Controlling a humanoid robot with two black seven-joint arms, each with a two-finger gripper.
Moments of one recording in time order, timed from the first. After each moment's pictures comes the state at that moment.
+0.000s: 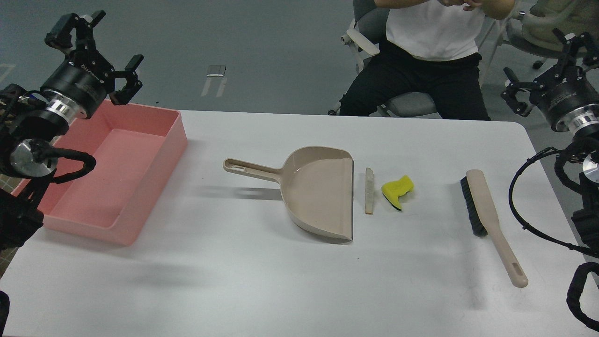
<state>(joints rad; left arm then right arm) -0.56 0.56 -1.19 -1.00 0.32 -0.32 -0.12 0.72 -0.27 1.56 0.66 -0.59 0.44 -0.08</state>
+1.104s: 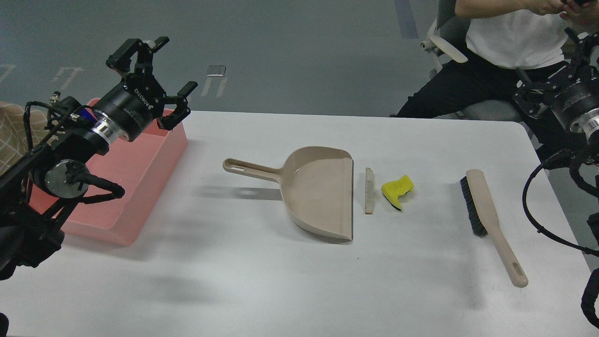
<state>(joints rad) -0.44 0.61 -1.07 -1.25 0.31 -0.38 -0.12 0.67 -0.32 1.57 0.68 -0.57 0.48 -0.08</state>
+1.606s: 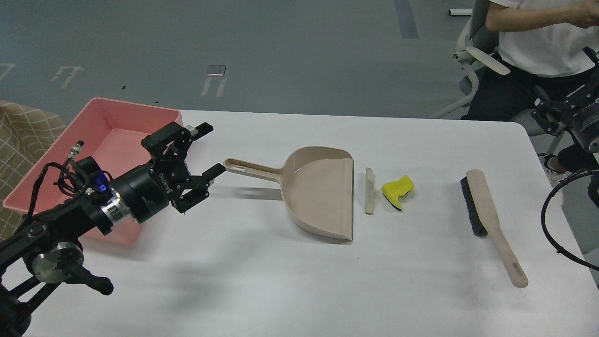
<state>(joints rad) -0.05 0.69 -1.05 -1.64 0.57 -0.31 -0.12 0.57 -0.38 1.59 0.74 -0.57 0.48 -0.06</state>
